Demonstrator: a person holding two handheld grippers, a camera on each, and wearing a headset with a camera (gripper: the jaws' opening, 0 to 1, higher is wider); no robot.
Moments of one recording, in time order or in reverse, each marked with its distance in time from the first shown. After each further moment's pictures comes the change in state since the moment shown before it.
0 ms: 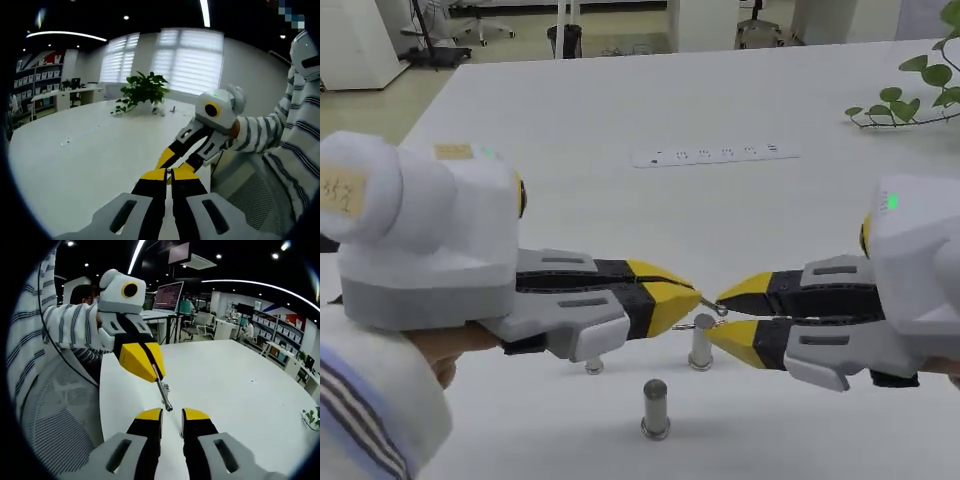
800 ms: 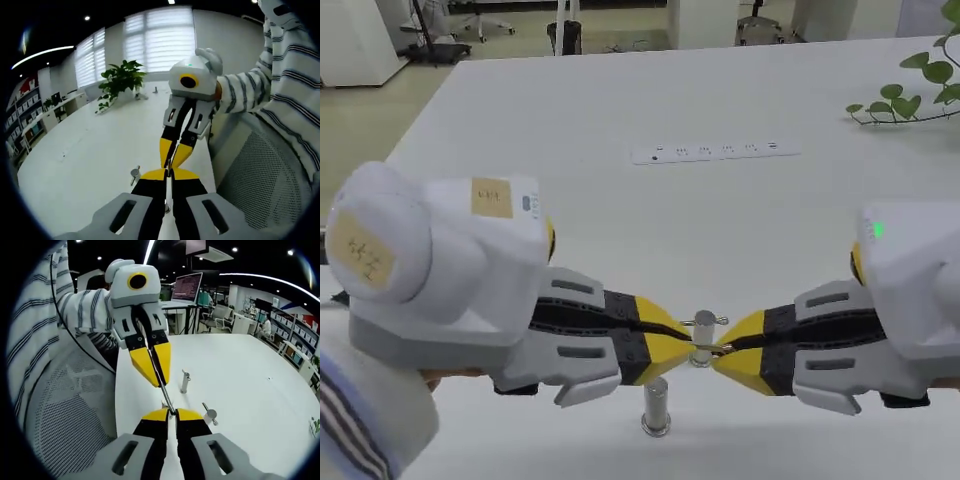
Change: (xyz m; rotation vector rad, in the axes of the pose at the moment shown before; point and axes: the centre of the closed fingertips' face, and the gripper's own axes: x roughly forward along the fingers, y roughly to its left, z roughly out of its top) left arm 0.002 -0.012 -0.040 0.281 0.194 -0.090; right arm 0.000 0.030 -0.021 -0.060 0.085 0.159
